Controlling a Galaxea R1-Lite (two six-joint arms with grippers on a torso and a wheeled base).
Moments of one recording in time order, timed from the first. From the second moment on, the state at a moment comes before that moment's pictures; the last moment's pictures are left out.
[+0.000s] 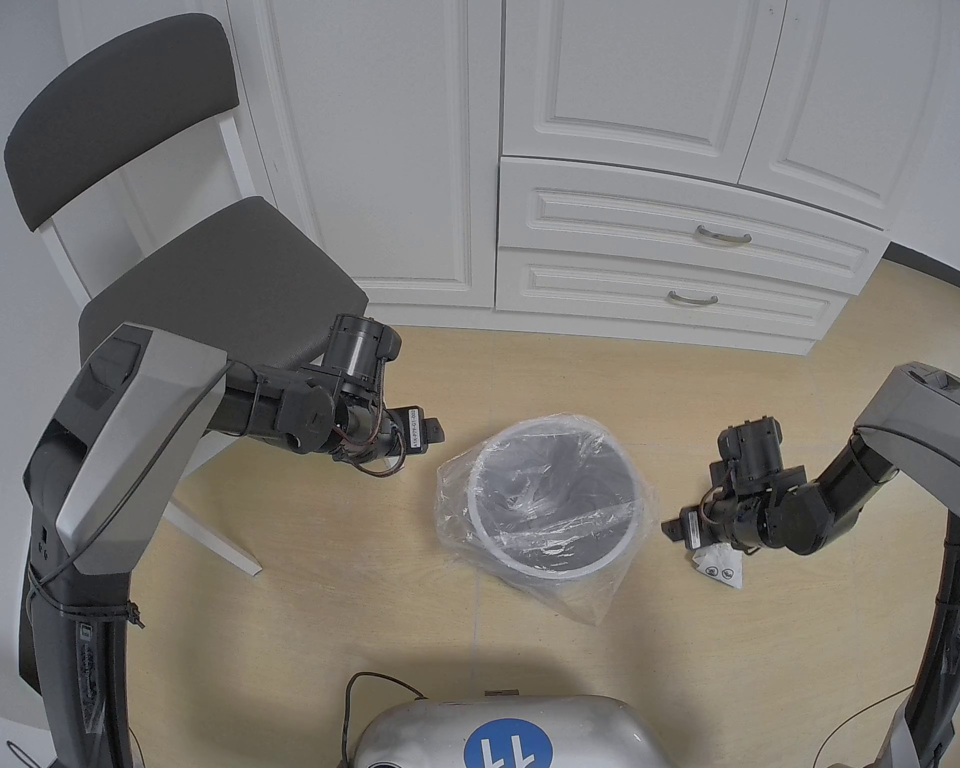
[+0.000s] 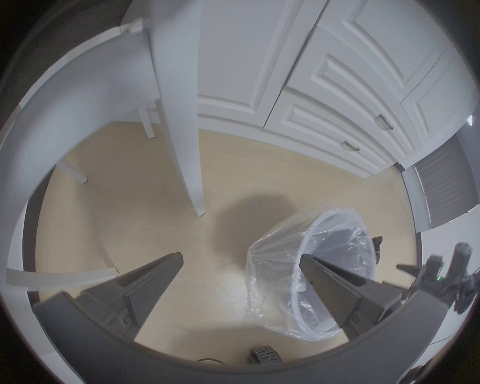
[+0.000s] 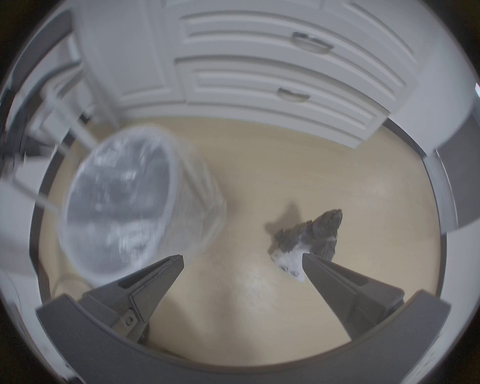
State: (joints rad) left arm -0.40 2.34 -1.67 0.04 0.06 -0.35; right arm 0.25 2.17 -0.92 -0.52 -0.22 0.03
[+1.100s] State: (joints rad) left arm -0.42 2.25 -1.54 -0.15 0.06 -0.34; right arm 0.26 2.51 -1.12 -0.88 -0.24 0.23
